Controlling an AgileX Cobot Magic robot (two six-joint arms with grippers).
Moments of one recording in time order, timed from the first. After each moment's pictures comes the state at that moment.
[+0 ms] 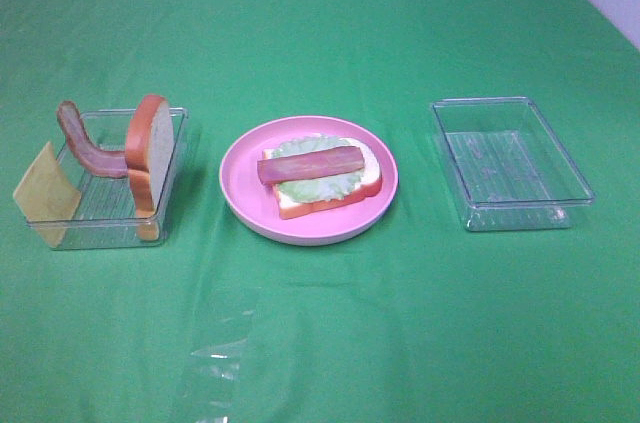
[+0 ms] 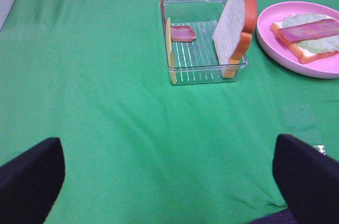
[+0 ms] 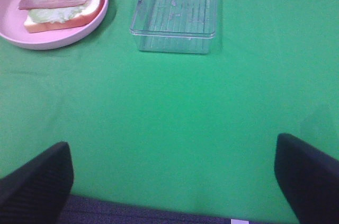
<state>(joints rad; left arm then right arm) 0.03 0.01 -0.52 -0.11 1.08 0.04 0.07 0.00 -0.46 0.04 1.10 -0.07</state>
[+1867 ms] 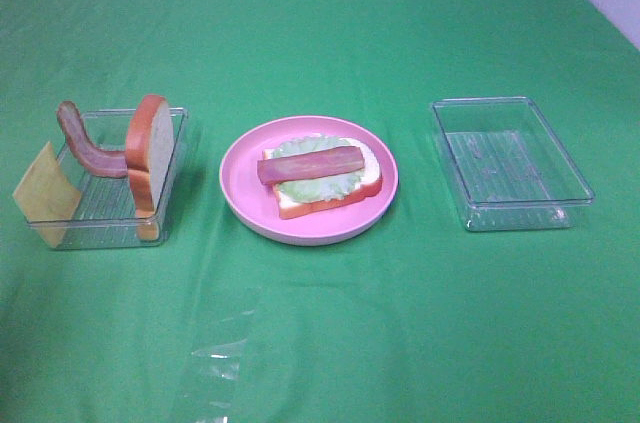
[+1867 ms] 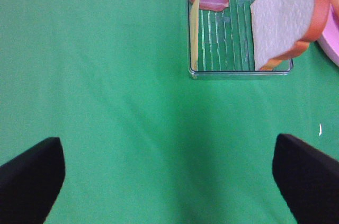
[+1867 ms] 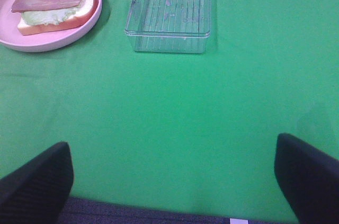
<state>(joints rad) 0.03 0.91 -0.81 -0.06 0.88 -0.01 0.05 0.00 -0.46 0.05 1.10 -0.07</state>
